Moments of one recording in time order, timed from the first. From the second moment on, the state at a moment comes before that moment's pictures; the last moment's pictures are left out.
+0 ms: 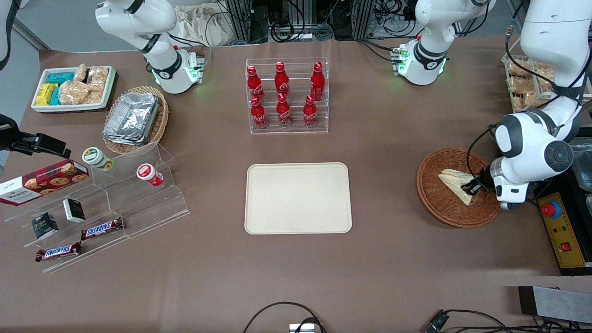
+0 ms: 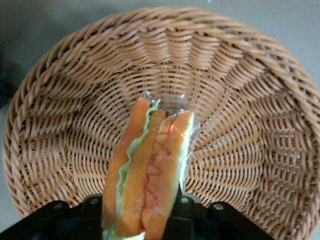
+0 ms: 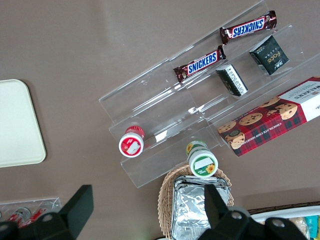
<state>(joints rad) 0.21 0.34 -0.09 -2.12 -0.02 2.33 -0.55</state>
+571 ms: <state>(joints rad) 0.21 0.33 -0.18 -1.77 -0.02 1.89 -0.55</state>
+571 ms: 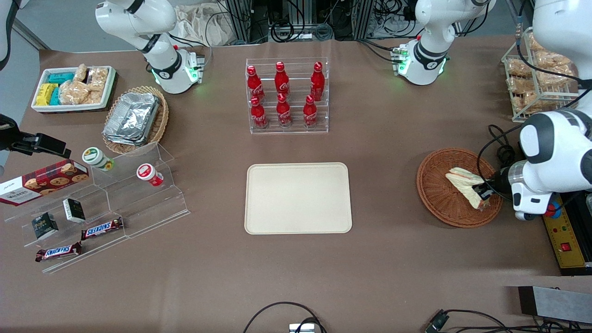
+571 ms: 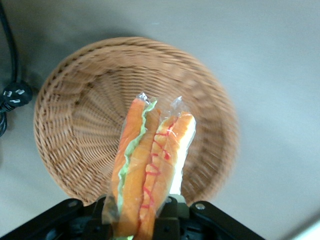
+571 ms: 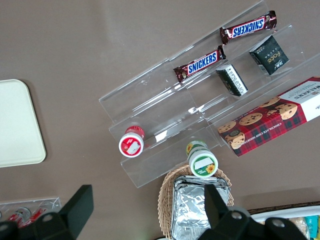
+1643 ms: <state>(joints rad) -0.37 0.75 -0.24 -1.34 0.03 1.86 -0.60</state>
